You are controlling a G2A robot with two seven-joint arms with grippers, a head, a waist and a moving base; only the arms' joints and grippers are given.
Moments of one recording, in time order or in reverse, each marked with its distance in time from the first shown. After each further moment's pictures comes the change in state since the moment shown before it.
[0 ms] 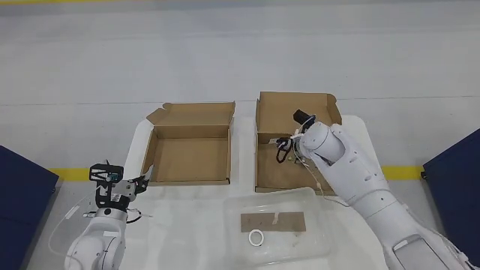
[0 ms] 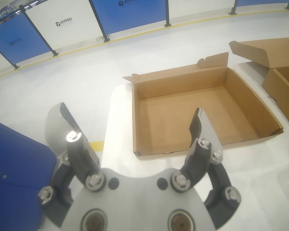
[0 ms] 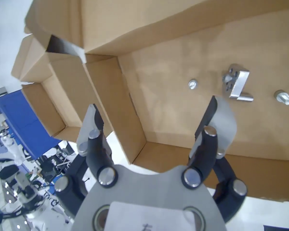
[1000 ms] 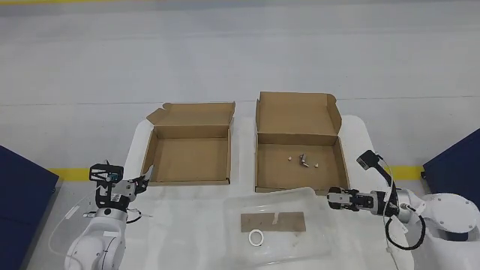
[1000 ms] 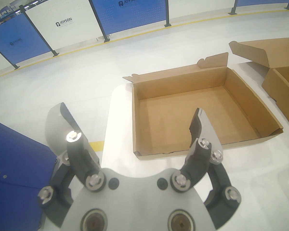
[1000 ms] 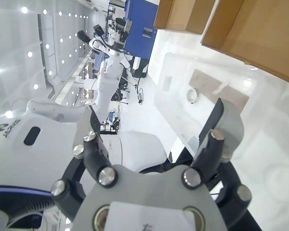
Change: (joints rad) left arm 0.000 0.000 0.000 0.000 0.000 0.000 0.000; right arm -0.774 0.169 0.821 -0.490 0.641 -0.888 0.547
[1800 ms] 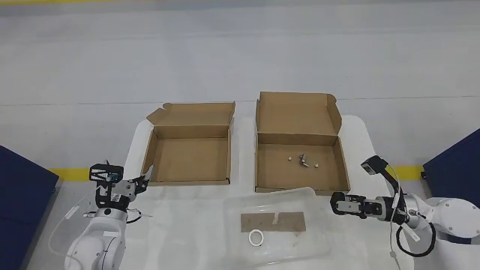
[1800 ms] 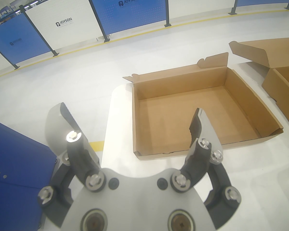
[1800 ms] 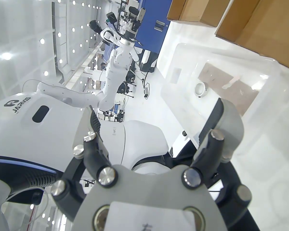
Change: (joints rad) left arm 0.001 0.000 0.001 -0.003 0.003 -0.003 -0.003; right arm -0.009 0.005 0.014 0.026 0.067 -0.052 0.055
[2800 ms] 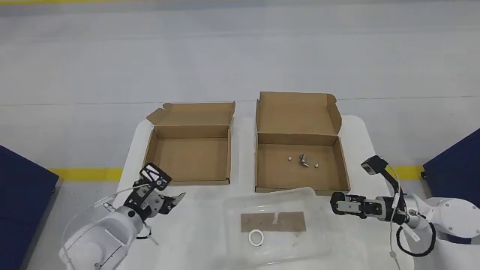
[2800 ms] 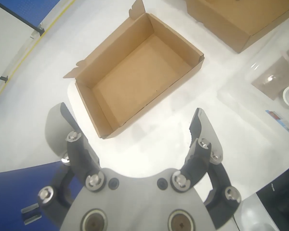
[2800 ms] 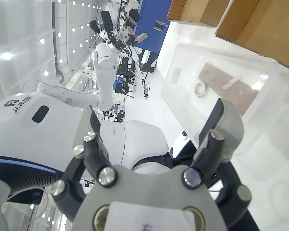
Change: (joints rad) left arm 0.027 0.030 0.019 -0.310 0.123 -0.423 -0.538; right arm 0.000 0.000 0.000 0.000 0.000 0.000 0.000
